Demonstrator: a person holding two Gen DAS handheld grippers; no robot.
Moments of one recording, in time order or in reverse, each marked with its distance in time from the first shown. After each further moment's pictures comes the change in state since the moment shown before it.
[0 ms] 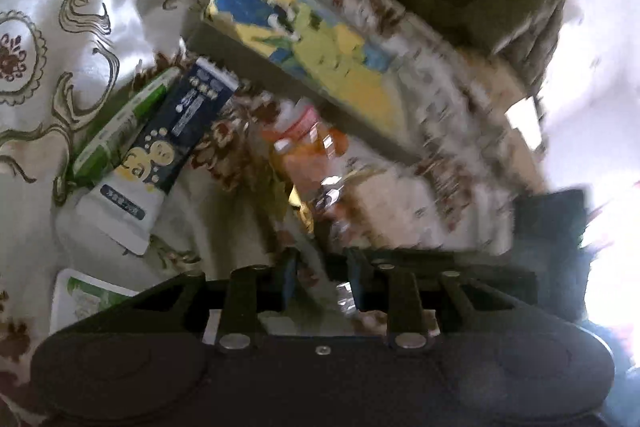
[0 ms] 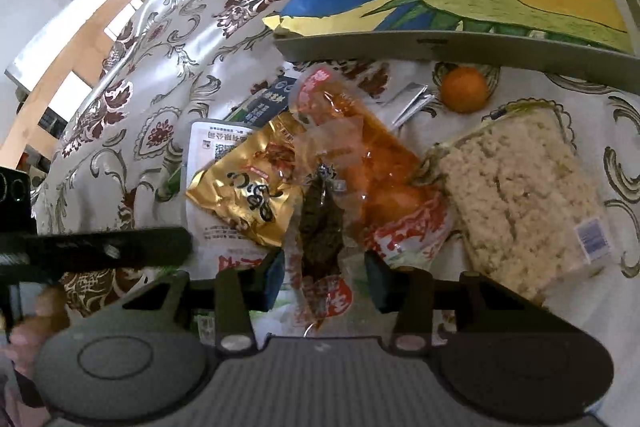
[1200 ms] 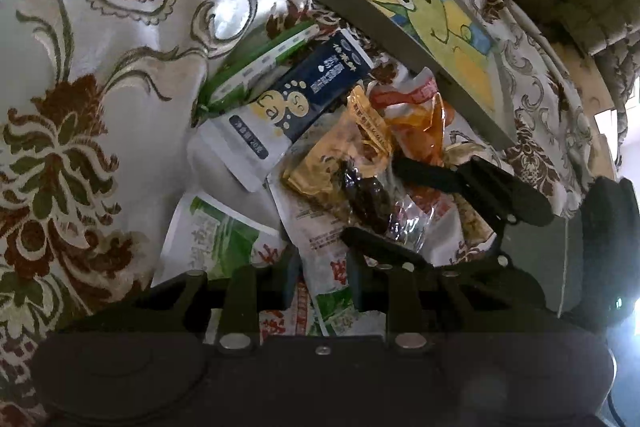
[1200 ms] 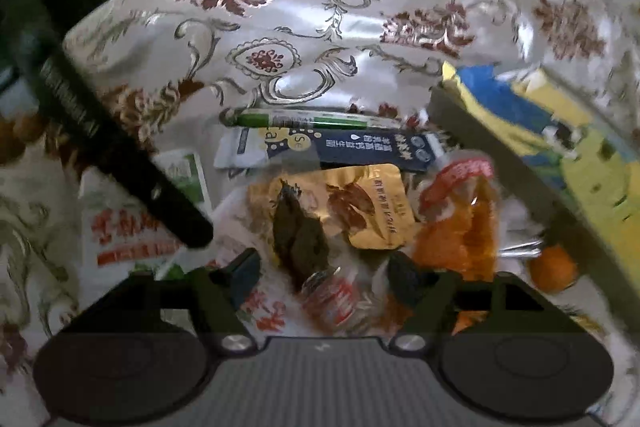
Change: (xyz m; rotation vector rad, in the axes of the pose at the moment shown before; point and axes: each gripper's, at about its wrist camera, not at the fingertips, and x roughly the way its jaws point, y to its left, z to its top) left arm -0.018 0.037 -0.007 -0.201 0.115 0.202; right arm 0.039 0.068 -0.014 -0.719 -0.073 -0.009
